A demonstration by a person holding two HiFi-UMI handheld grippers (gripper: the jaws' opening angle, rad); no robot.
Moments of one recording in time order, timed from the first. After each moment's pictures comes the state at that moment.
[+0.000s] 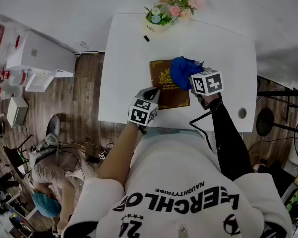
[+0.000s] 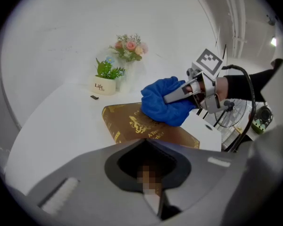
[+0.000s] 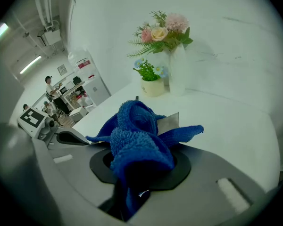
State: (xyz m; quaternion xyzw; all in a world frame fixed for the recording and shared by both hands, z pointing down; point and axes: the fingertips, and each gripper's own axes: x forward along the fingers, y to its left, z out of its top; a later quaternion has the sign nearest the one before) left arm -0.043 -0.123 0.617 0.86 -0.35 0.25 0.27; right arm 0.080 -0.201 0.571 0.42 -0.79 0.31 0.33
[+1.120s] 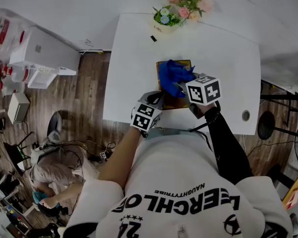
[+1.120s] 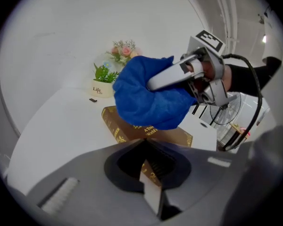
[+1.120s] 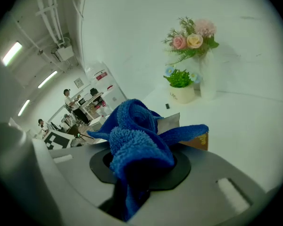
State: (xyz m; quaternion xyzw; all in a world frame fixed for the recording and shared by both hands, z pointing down) left arm -0.049 -0.105 0.609 0.88 -0.34 0.24 0.25; right arm -0.010 -0.173 0.526 0.35 -0.84 0.34 0.25
